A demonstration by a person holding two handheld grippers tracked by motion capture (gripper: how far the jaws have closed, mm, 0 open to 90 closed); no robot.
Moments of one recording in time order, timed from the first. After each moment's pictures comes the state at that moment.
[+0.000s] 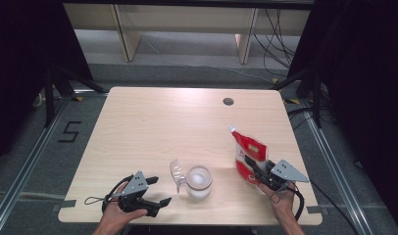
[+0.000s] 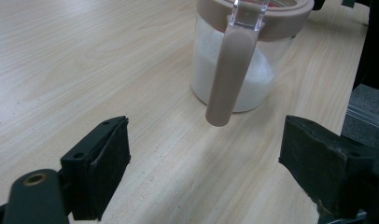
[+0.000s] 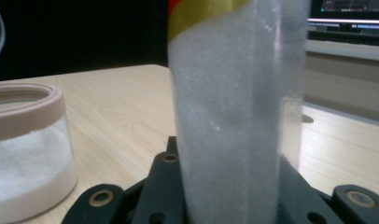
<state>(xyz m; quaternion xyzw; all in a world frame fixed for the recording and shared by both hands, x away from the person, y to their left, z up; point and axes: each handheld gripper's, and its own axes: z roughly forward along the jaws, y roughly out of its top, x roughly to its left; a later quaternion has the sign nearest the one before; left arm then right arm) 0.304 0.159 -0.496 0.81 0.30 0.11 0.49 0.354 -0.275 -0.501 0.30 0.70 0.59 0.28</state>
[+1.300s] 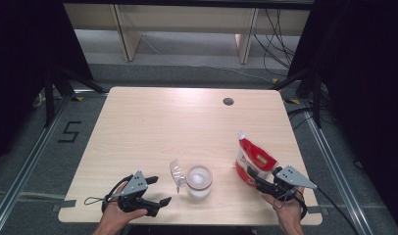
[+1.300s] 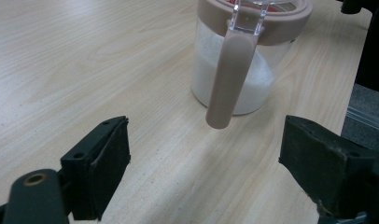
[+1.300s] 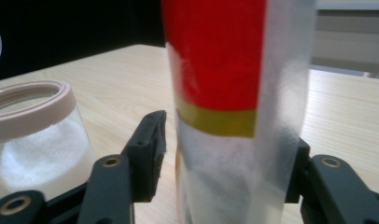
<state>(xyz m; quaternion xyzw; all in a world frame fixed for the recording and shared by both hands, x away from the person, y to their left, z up) 0.304 0.159 -0.495 0.81 0.30 0.11 0.50 0.323 -0.279 -0.486 0.37 0.70 0.56 0.26</state>
